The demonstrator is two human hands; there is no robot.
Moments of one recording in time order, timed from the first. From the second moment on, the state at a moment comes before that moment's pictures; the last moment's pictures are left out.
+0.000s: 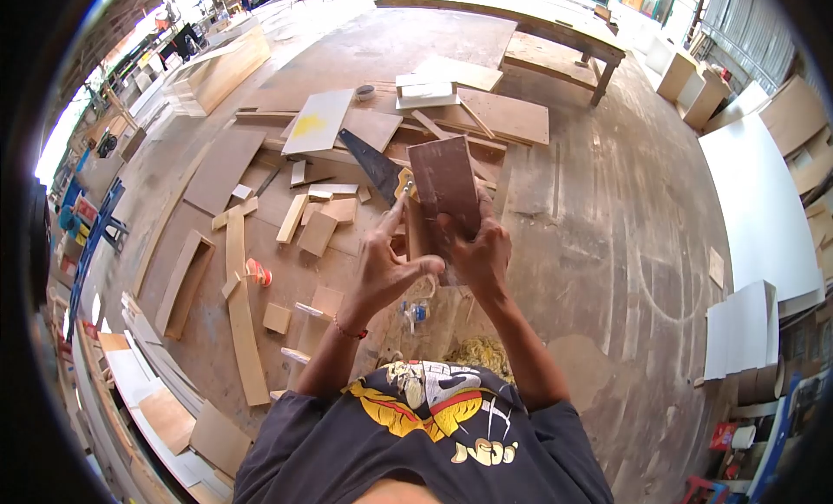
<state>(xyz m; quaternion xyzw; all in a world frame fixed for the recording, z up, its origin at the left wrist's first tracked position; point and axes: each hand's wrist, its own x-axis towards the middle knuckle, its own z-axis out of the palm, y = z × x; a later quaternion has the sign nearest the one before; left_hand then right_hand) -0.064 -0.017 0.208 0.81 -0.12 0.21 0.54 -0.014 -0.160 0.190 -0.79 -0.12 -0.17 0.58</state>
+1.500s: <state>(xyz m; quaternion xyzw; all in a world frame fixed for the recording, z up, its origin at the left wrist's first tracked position) -0.076 -0.061 0.070 0.82 -0.23 0.07 0.52 -0.090 -0.225 0.151 -0.92 -0.16 -0.12 0.33</state>
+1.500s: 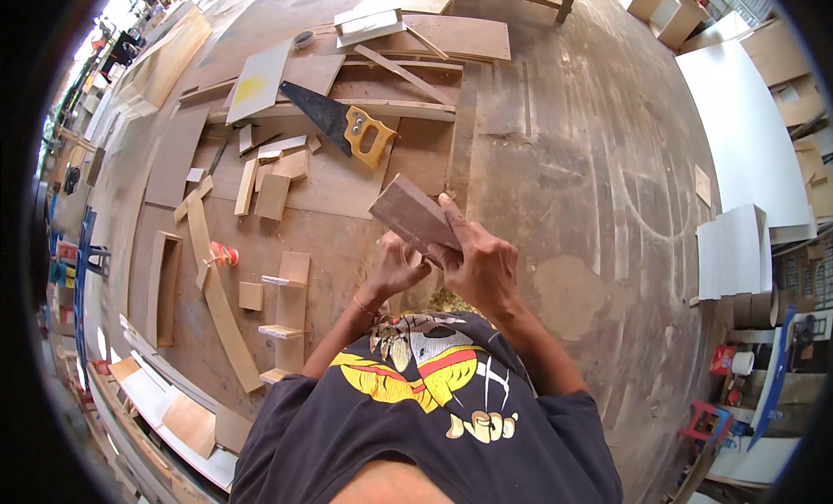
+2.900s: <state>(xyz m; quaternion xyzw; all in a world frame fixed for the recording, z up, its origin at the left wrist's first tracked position) -0.098 -0.052 0.065 0.80 -0.12 0.06 0.59 -0.074 -0.210 0.130 -0.92 -0.14 -0.13 0.34</state>
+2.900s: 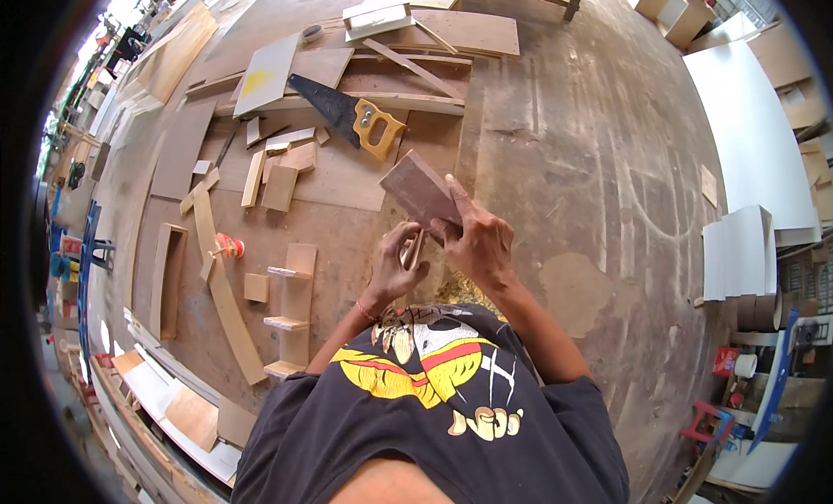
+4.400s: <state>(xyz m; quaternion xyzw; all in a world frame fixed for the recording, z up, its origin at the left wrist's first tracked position) -0.093 -0.042 0.052 0.84 -0.19 0.10 0.50 -0.095 -0.207 0.141 -0.92 -0.21 -0.10 0.32</state>
